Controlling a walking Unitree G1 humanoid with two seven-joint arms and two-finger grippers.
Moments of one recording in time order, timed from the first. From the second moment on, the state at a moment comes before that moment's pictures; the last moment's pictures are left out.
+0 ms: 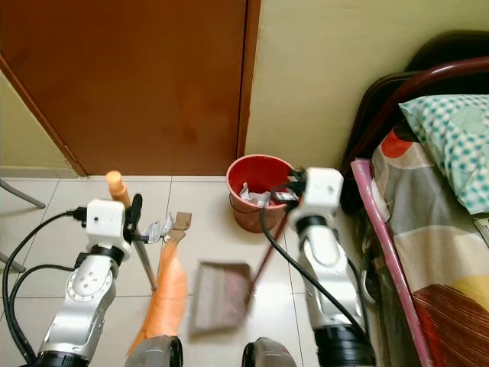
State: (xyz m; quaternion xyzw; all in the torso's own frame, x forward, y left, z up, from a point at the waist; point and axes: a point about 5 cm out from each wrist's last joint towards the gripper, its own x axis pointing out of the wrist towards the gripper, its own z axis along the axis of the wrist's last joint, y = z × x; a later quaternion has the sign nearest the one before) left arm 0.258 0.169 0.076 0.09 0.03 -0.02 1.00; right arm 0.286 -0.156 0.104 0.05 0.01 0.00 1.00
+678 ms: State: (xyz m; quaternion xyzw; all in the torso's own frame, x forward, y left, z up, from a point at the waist) left arm 0.252 0.171 0.061 0.11 0.07 -0.02 0.99; right arm 0.258 -0.196 0.047 0.05 0.08 -0.12 0.99
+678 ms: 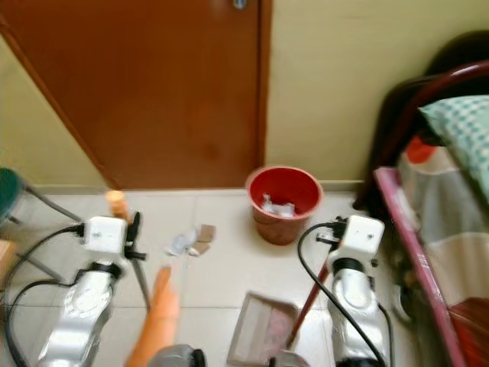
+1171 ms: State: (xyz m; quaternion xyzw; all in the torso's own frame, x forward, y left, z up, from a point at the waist) left arm 0.247 0.188 0.058 0.12 0.05 0.01 0.99; right arm 0.269 -0.197 0.048 0.05 0.07 -0.10 0.99
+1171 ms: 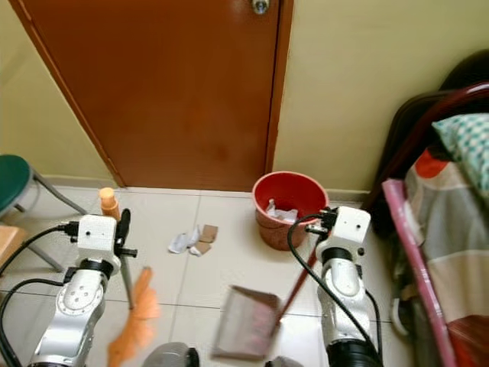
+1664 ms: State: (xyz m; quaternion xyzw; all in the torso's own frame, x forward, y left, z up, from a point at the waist) left arm 0.225 0.170 0.053 0.06 0.05 -0.05 1.00; right arm 0.235 -0.199 0.037 0.03 0.08 -0.08 0.99
